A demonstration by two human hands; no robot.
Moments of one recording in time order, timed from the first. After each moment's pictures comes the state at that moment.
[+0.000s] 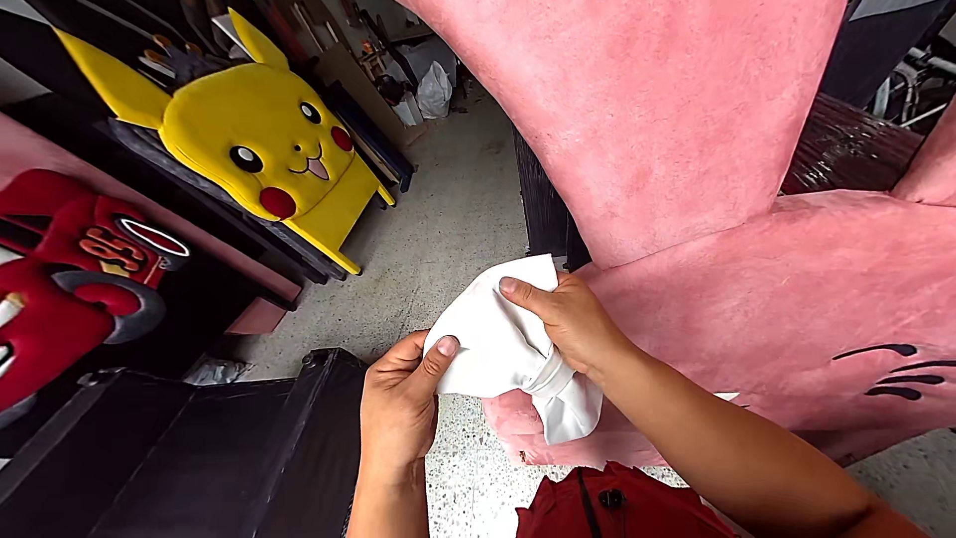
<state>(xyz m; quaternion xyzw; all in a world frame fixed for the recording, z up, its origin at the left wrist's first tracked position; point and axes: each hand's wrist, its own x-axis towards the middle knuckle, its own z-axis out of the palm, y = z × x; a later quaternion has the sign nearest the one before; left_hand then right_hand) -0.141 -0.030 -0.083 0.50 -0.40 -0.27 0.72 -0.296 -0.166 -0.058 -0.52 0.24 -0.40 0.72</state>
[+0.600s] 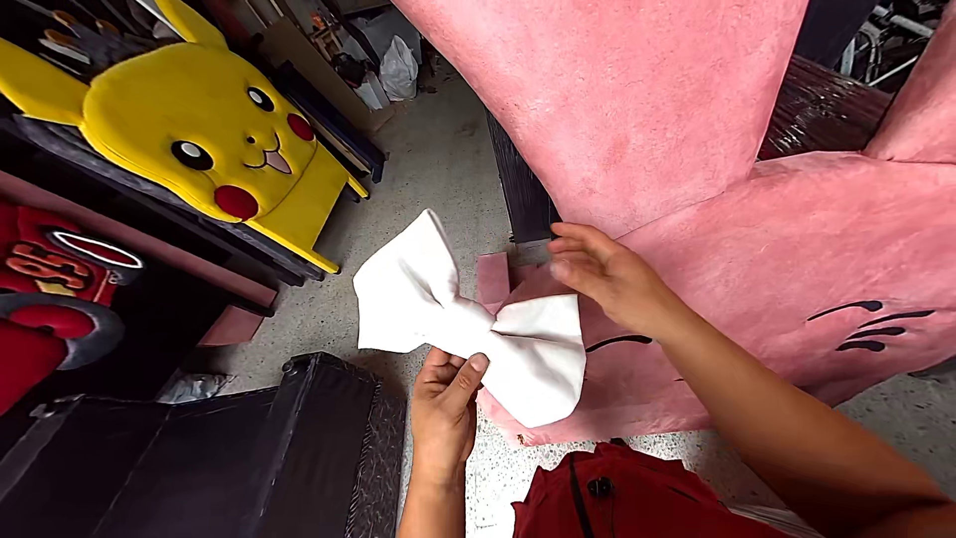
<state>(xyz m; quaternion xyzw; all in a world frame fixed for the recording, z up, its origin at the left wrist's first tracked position) -0.170 -0.043 -0.145 0.42 -0.36 -0.39 0.73 -0.376 -0.207 -0.078 -0.73 0.31 -0.34 0.50</state>
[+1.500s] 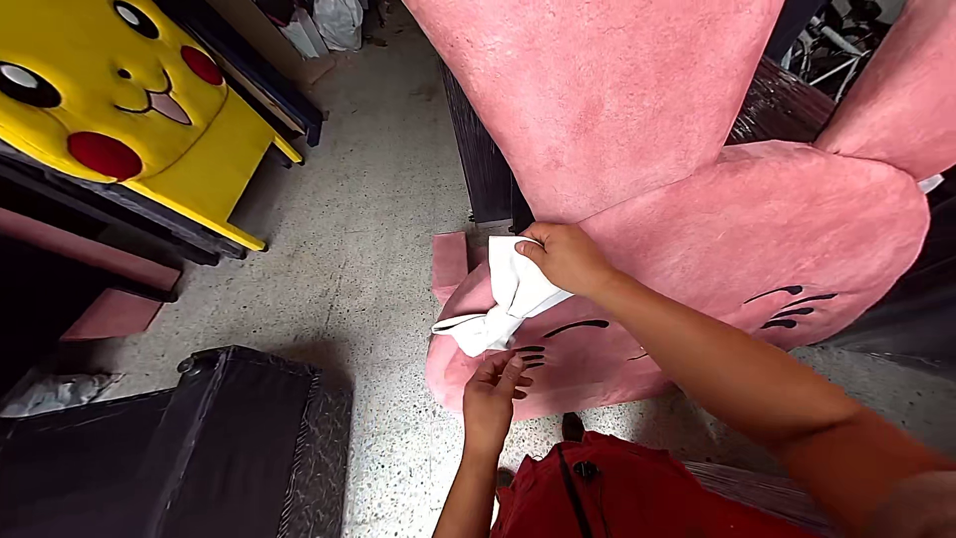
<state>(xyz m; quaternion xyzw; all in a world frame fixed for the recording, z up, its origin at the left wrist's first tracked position) -0.250 -0.079 -0.264 0.63 -0.30 -0.43 0.57 -0.358 -0.287 -0.138 -0.86 0.42 -0.19 0.23</state>
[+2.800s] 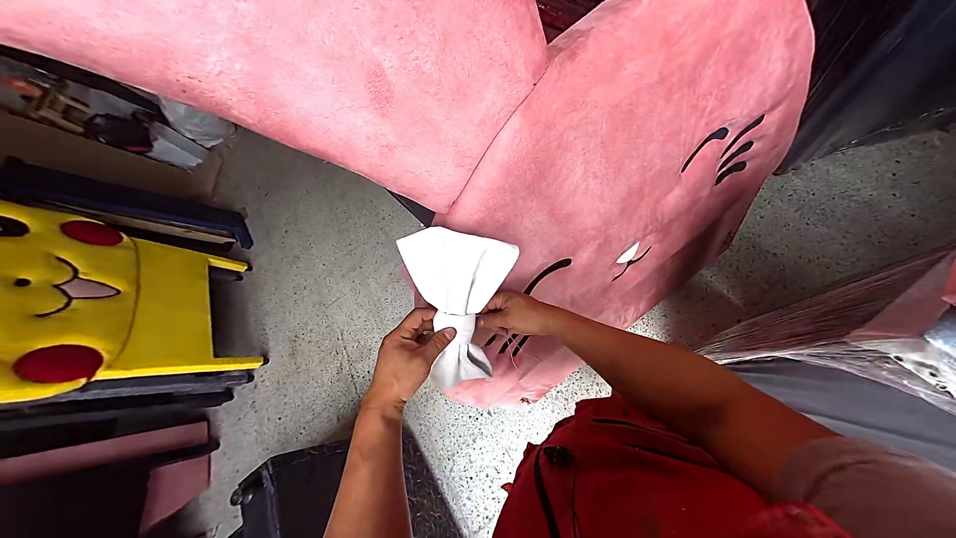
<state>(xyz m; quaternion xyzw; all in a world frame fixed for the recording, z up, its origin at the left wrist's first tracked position) -0.143 -0.146 -0.204 0.57 -0.65 -0.40 0.30 -0.367 -0.200 -0.301 -0.63 0.30 -0.30 0.65</state>
